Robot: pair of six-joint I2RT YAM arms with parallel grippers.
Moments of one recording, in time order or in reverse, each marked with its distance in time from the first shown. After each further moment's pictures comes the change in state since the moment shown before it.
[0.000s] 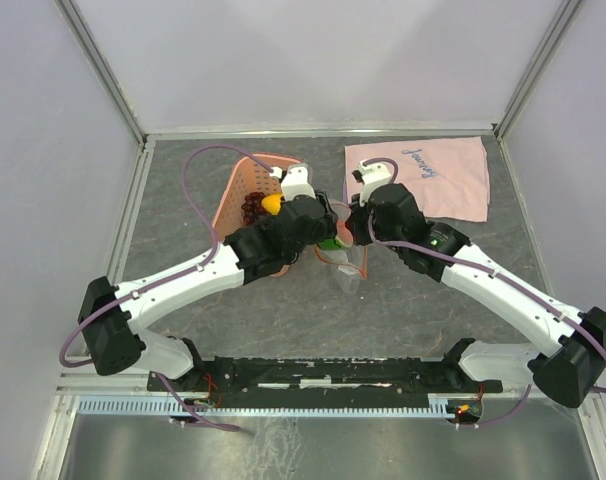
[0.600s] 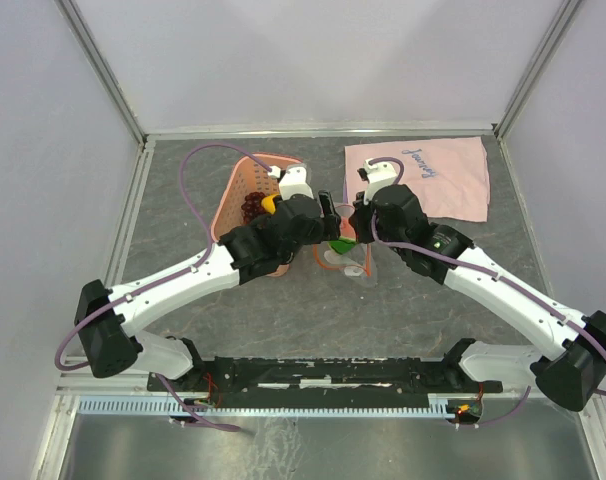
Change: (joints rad) left arm -0.003 -0.006 0.012 -0.046 0.031 0.007; right arm 0.000 -0.019 -0.016 0.022 0.050 0.011
